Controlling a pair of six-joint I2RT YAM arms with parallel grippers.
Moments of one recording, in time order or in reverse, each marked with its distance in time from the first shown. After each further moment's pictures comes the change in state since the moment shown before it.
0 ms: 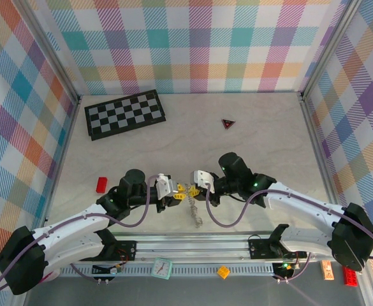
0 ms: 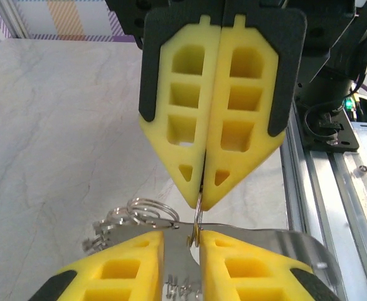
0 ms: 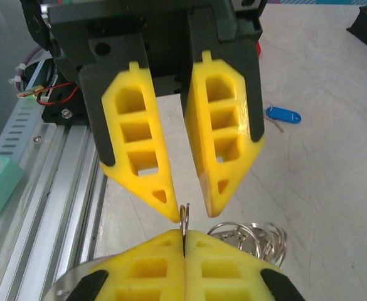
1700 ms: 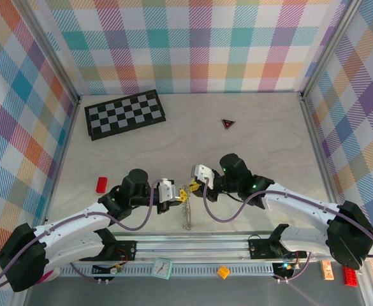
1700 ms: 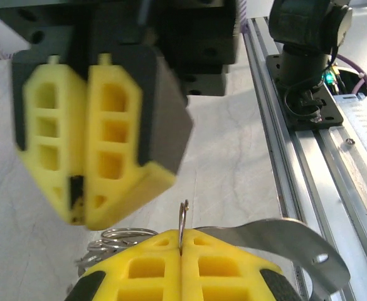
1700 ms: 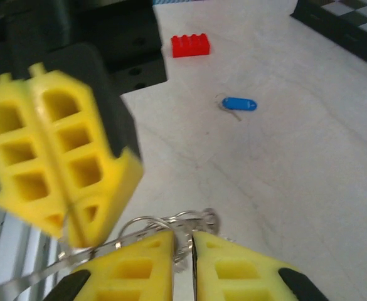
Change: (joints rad) left arm -0.031 0.021 0.019 -0.029 0.038 0.154; right arm -0.023 0.022 -0.071 0.188 0.132 0.152
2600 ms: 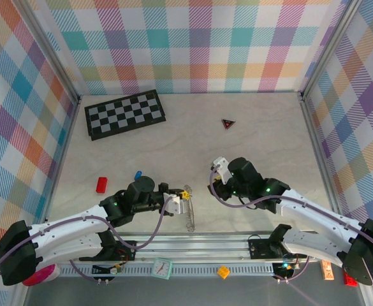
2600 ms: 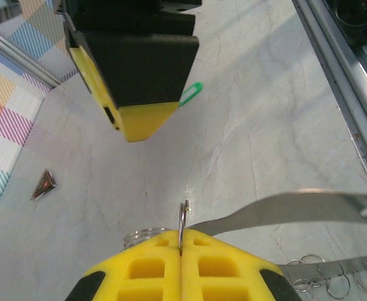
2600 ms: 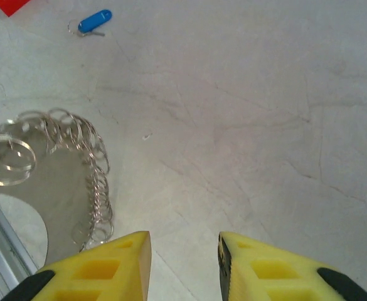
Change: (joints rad) left arm -0.165 -0.029 0.033 -0.076 -0.357 0.339; right arm 0.000 -0.182 0.027 -0.430 0.383 0.441
